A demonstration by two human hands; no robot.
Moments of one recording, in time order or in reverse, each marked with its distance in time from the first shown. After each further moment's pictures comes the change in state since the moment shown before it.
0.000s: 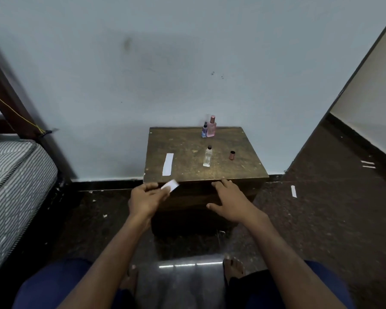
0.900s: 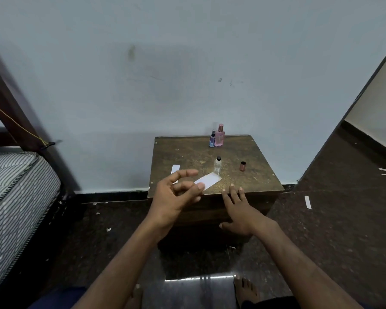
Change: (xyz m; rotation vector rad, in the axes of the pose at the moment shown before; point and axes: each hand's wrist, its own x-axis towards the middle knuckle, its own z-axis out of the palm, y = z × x) left_hand 0.014 0.027 0.031 -0.191 -0.388 0.252; right_hand 0.052 0.028 0.024 -0.173 -0.221 0.011
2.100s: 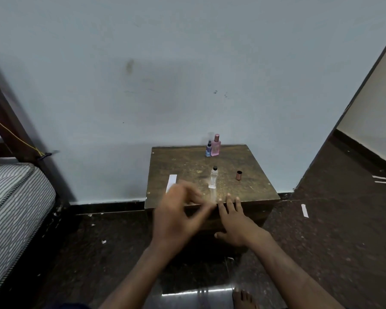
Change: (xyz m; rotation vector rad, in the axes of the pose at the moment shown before) left_hand -0.012 -0.011 0.015 0.730 0.228 0.740; right_hand 0.010 -0.002 0.010 -0.002 0.037 0.019
